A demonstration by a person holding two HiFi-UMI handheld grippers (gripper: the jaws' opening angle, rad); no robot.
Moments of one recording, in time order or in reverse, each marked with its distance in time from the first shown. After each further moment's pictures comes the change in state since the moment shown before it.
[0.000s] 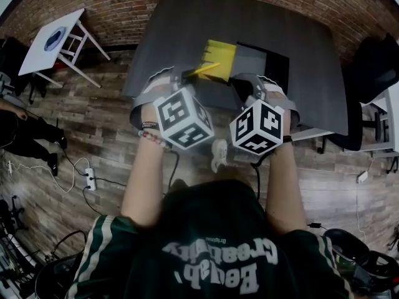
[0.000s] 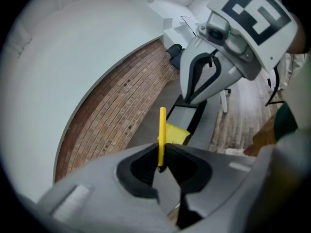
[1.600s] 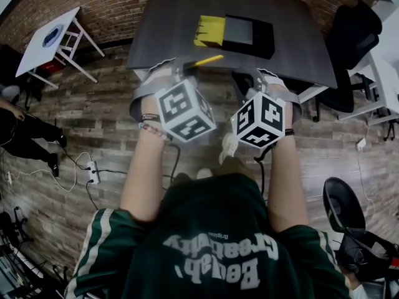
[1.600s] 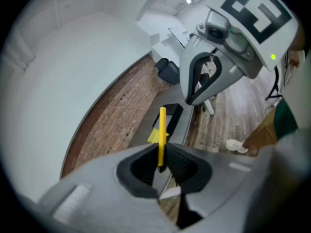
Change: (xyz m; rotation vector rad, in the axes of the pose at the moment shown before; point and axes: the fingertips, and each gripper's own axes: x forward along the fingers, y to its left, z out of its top) left arm -0.180 -0.110 -0.032 0.085 -0.094 -0.012; right arm -0.162 0.146 0.052 0.018 0.080 -0.061
